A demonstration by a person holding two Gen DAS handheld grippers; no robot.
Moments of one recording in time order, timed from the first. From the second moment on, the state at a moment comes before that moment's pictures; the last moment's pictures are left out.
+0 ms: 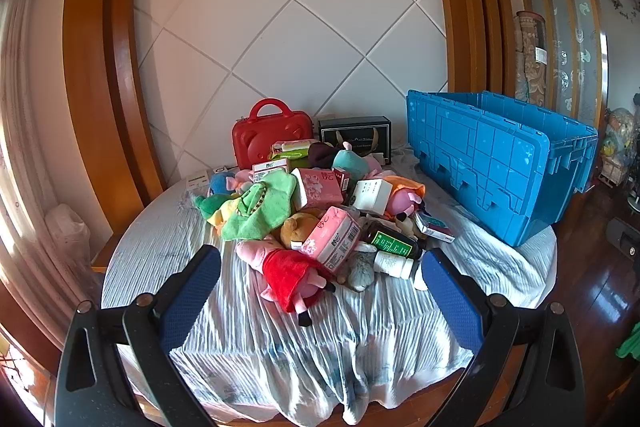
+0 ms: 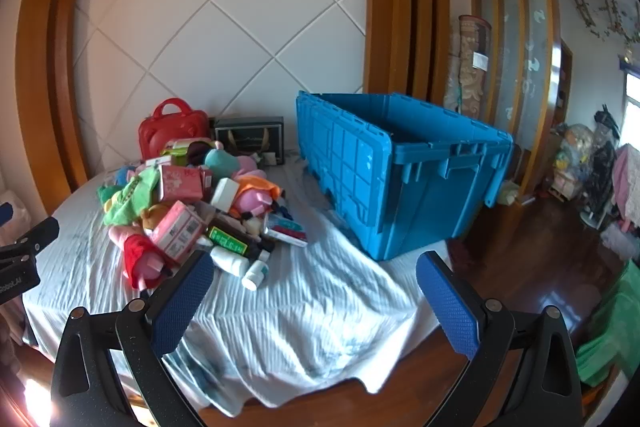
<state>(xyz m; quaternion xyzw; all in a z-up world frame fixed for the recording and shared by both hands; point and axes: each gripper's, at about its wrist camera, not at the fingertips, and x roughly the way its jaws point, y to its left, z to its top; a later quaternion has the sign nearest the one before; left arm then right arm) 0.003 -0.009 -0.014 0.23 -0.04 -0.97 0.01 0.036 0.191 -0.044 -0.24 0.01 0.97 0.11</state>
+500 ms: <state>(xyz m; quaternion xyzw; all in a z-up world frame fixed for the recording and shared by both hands) 0.007 -0.009 -0.016 0.23 -0.04 -0.97 0.02 0.039 0.187 -0.041 -0.24 0.01 0.97 0.10</state>
